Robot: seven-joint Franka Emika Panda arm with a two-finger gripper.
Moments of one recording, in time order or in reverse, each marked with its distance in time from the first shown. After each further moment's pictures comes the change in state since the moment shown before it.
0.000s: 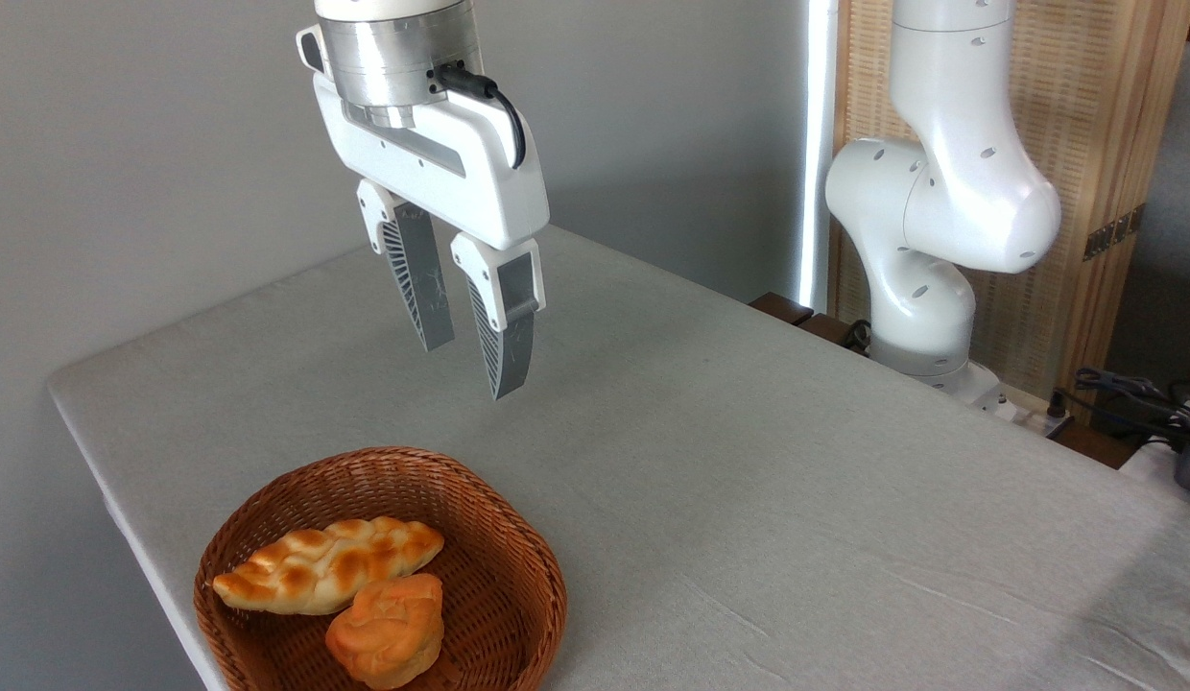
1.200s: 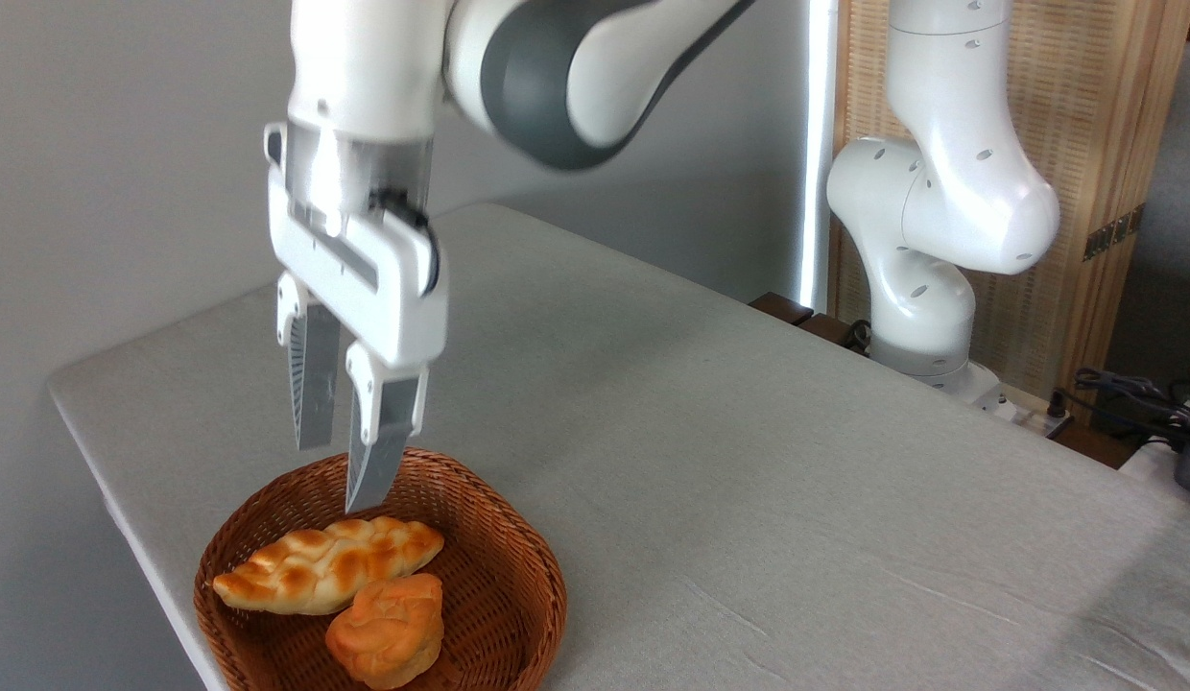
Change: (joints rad) arm -0.041 0.035 -0.034 -0.247 0.000 0.616 0.014
